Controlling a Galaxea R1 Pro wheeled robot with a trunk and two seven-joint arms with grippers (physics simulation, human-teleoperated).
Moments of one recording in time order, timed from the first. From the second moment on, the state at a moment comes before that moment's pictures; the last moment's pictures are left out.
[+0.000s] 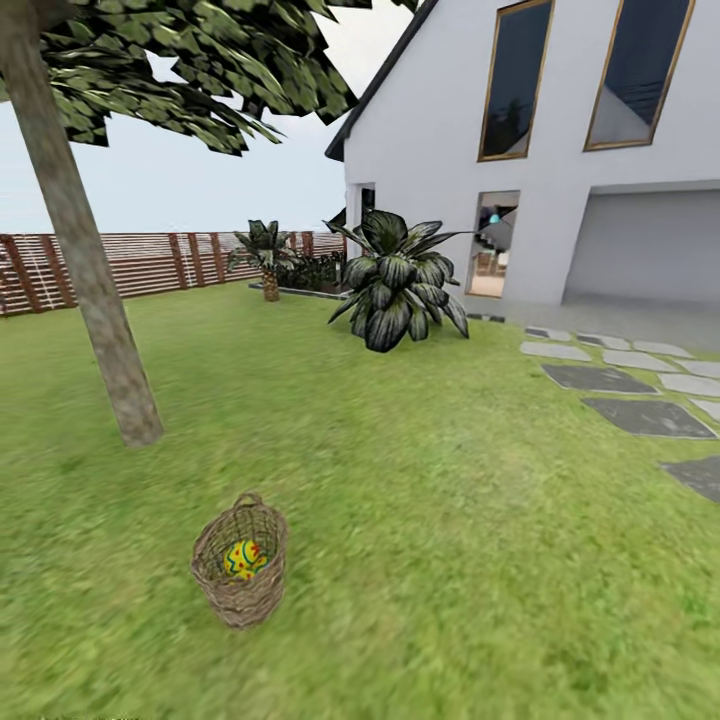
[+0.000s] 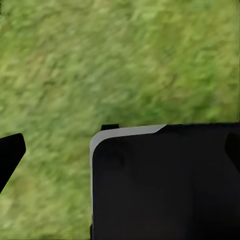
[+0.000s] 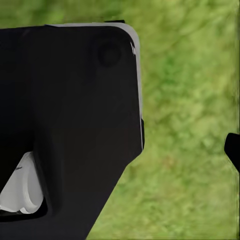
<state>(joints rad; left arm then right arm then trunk) -0.03 0.00 -0.02 -0.04 -0.01 -0.44 0.00 0.00 -0.02 -0.09 -0.04 0.01 -0.08 0.00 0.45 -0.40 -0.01</state>
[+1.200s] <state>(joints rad) -0.03 0.00 -0.02 -0.04 -0.01 -0.44 0.00 0.00 -0.02 -0.09 -0.04 0.01 -0.08 0.00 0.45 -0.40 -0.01</state>
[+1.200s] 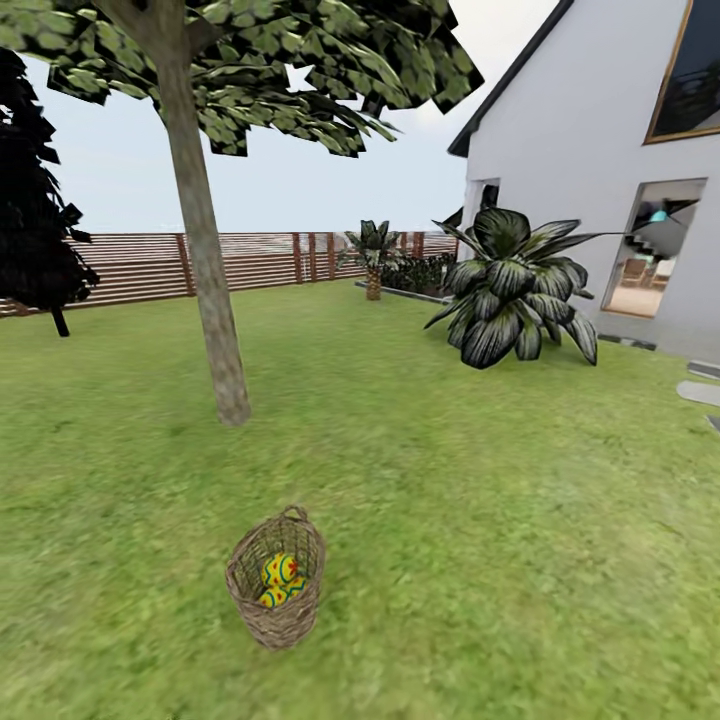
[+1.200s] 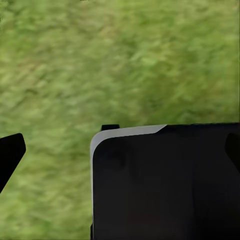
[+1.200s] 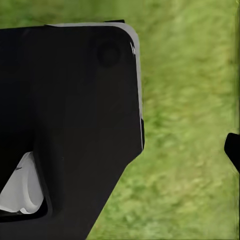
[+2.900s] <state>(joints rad) -0.03 0.00 -0.02 -0.04 -0.01 -0.44 0.00 0.00 -0.02 -0.09 -0.04 0.01 -0.08 0.00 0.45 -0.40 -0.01</state>
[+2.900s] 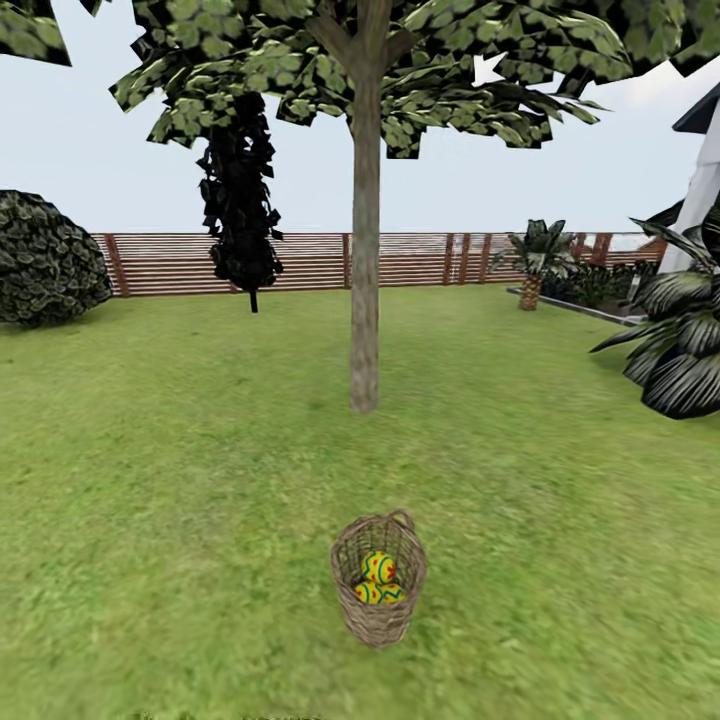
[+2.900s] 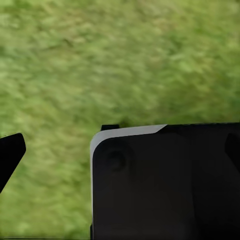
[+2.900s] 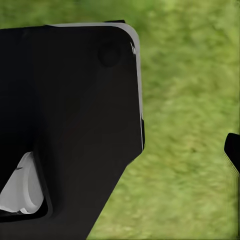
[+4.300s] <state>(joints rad) -0.03 0.00 -0.02 -0.04 -0.01 -0.44 0.00 0.00 -0.02 -0.10 -0.04 0.00 -0.08 0.00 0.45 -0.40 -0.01</state>
